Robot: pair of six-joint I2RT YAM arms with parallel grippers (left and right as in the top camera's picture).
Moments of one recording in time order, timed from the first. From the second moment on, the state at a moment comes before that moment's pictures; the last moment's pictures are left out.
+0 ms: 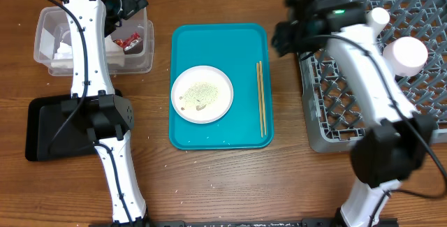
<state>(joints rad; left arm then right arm) 0.10 2.49 2.79 -1.44 0.11 -0.55 0.27 2.00 1.87 -1.04 -0.21 0.16</state>
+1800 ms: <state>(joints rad) 0.10 2.49 2.79 -1.44 0.11 -0.55 0.44 2.29 1.82 -0.97 -0.03 0.25</state>
